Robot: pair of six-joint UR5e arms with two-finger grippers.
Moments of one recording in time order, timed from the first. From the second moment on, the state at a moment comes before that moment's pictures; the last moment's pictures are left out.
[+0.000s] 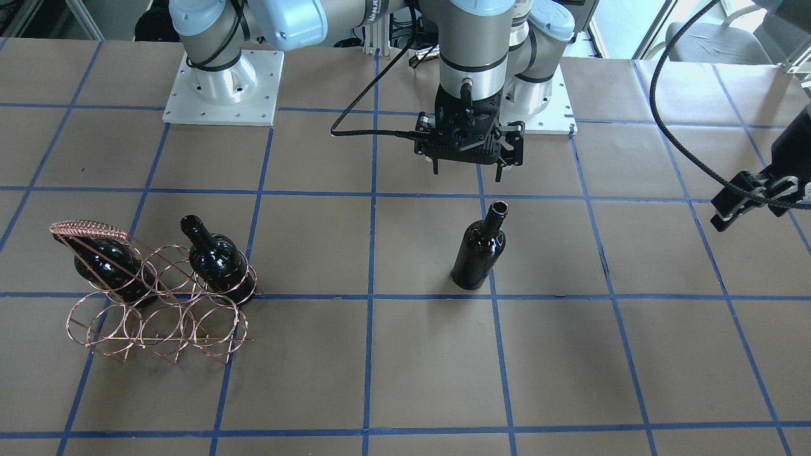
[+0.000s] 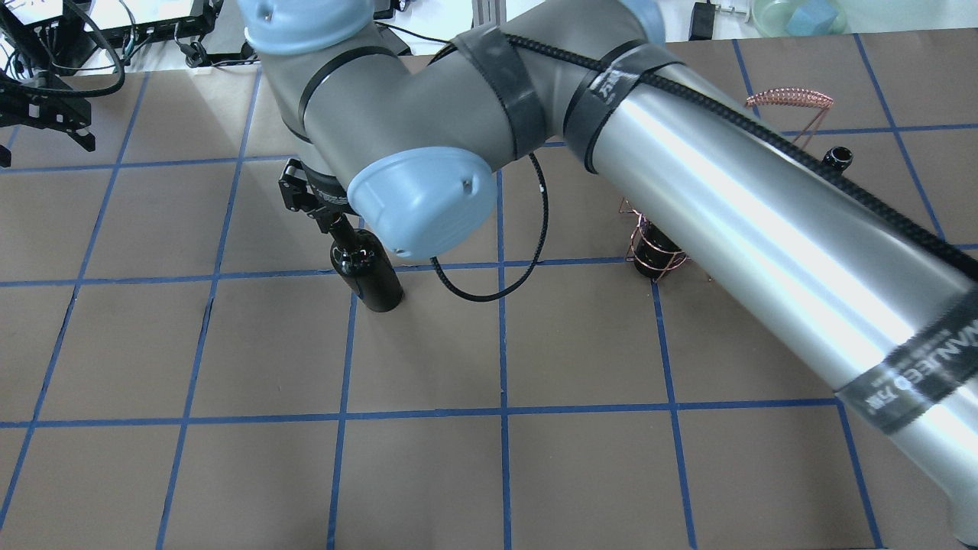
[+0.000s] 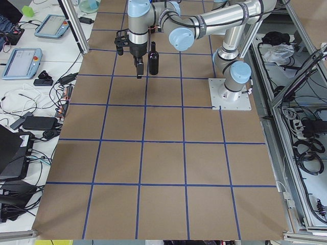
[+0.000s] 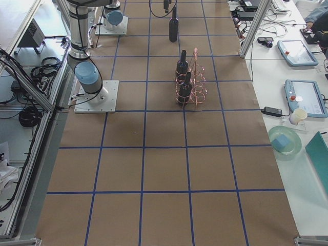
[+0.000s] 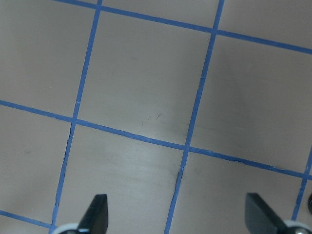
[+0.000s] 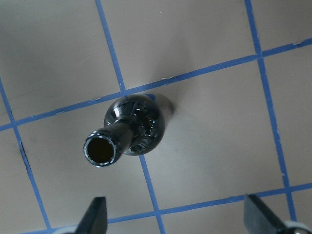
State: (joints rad) left arm -1.12 -1.68 -1.52 -1.40 1.62 0.21; right arm 2.19 -1.18 1.30 -1.82 -1.47 0.89
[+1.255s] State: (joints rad) left arm -1.11 -1.70 -1.53 -1.40 1.61 0.25; right arm 2.23 -1.09 1.28 -2.00 -1.55 0.77
